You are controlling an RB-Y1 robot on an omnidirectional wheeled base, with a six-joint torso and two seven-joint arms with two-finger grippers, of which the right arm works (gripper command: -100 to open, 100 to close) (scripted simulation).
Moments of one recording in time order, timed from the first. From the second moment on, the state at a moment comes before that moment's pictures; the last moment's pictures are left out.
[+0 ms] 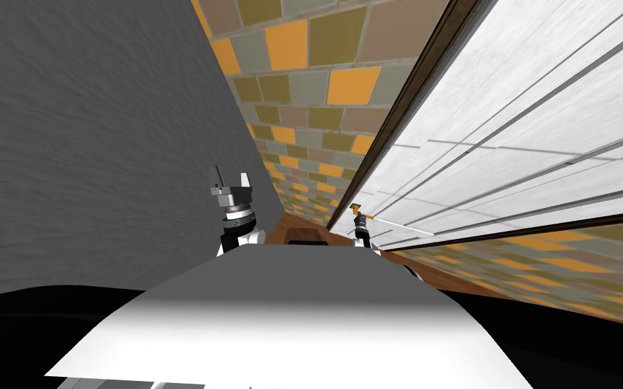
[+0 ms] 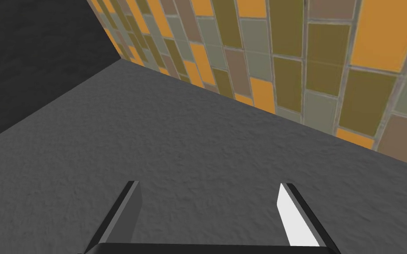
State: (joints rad) arm -0.11 -0.29 -0.14 -0.51 -0.18 -0.89 -0.16
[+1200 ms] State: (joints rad) arm -0.05 -0.35 -0.03 -0.53 -0.11 -0.95 -0.28
